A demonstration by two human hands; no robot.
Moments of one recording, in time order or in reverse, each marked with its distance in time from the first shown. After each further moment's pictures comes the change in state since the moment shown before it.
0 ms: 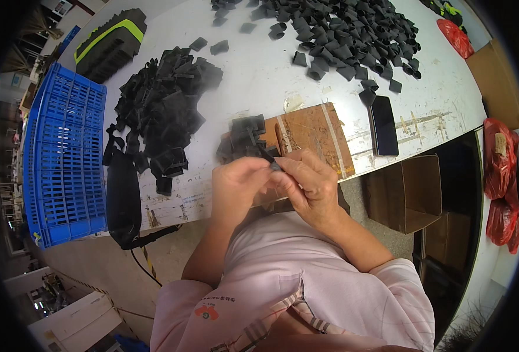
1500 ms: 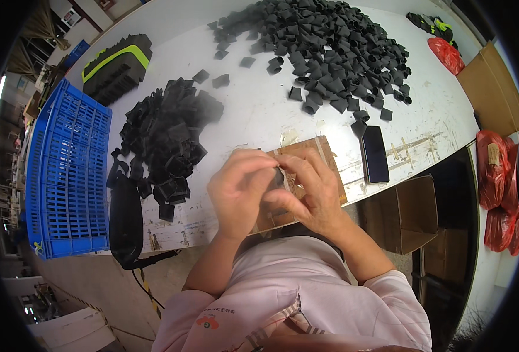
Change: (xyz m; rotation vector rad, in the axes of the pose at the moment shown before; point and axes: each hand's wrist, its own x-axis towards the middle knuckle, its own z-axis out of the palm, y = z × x) left_hand 0.038 0.033 0.021 0.196 -0.021 0.630; right_hand 0.045 -0.011 -0.025 -0.074 0.021 -0.110
